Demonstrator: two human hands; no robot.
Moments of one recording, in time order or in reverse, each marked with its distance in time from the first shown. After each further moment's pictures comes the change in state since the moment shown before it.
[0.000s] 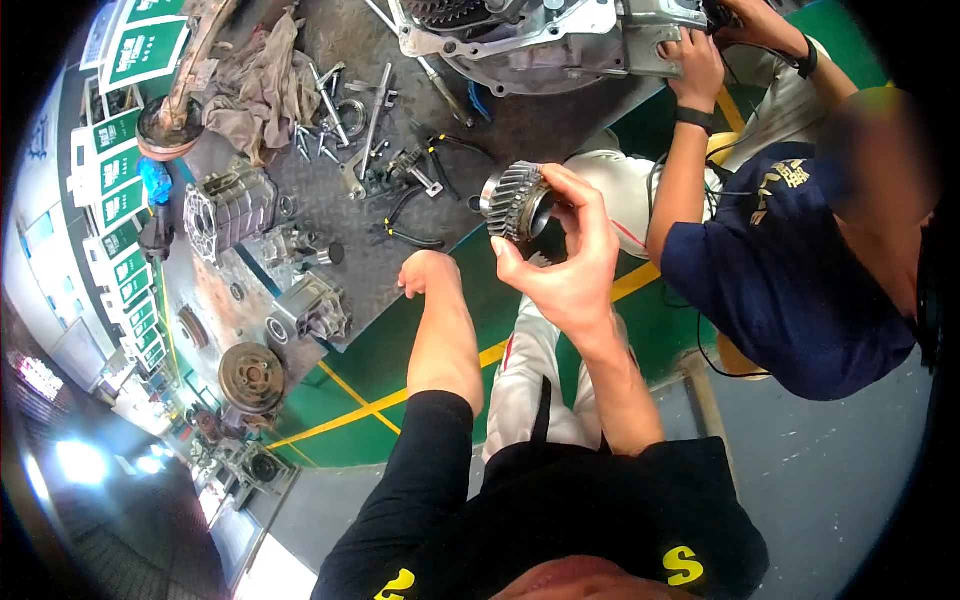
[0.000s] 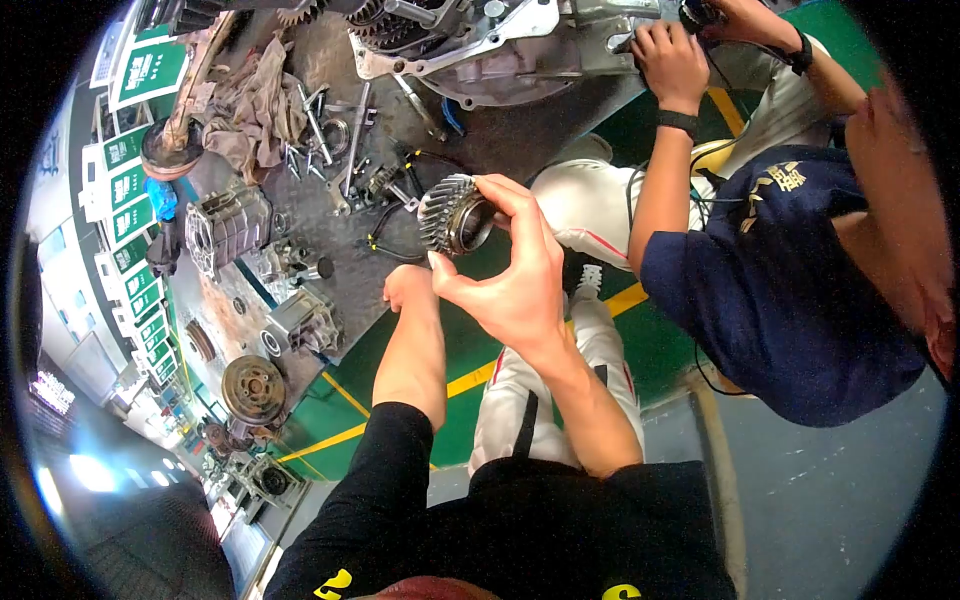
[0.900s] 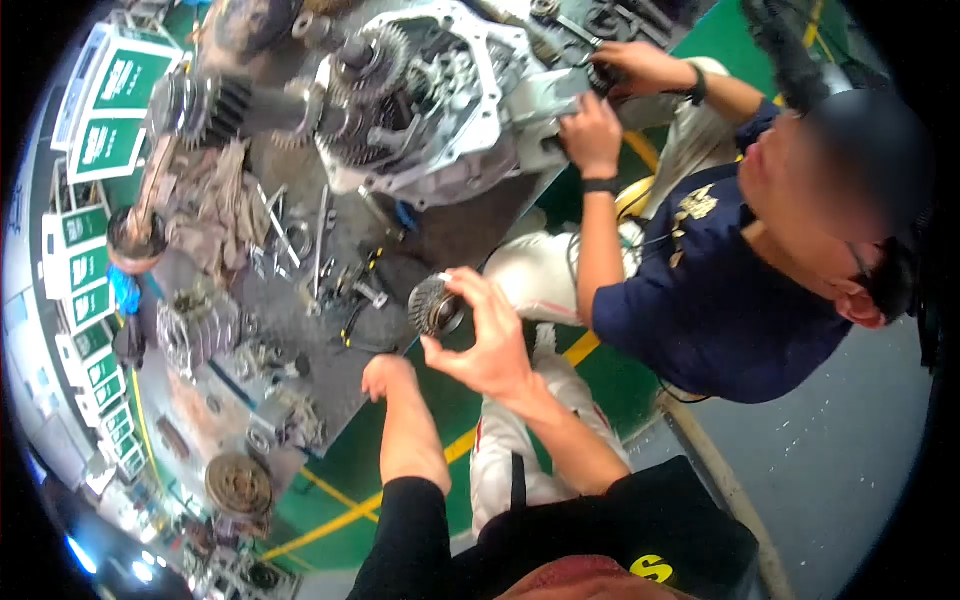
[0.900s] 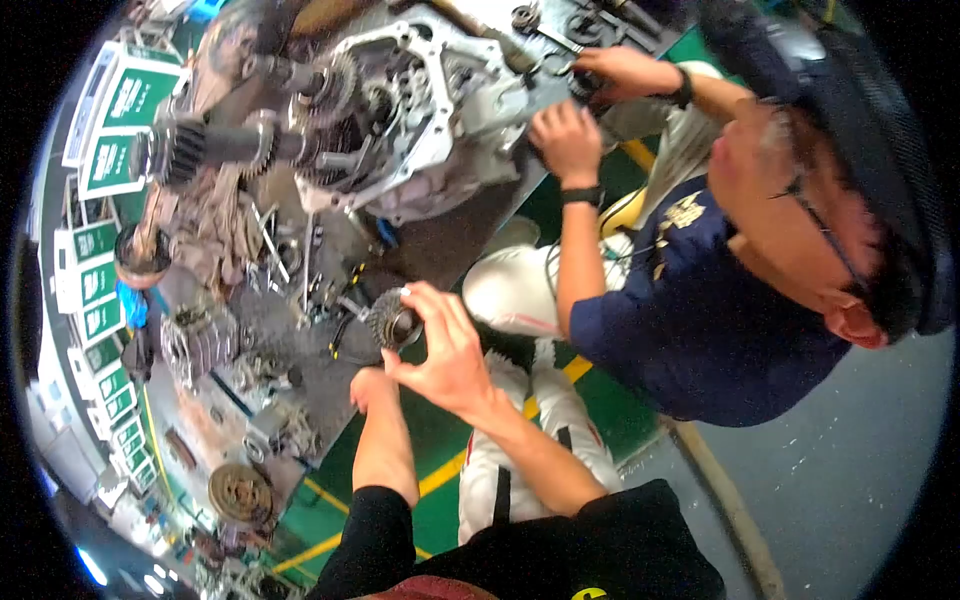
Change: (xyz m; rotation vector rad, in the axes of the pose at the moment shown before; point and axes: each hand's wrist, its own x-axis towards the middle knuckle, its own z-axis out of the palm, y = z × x) left_hand 0.035 -0.003 0.040 -0.015 0.161 -0.089; right_hand 0.007 0.014 0.002 -0.300 0.033 -0.222
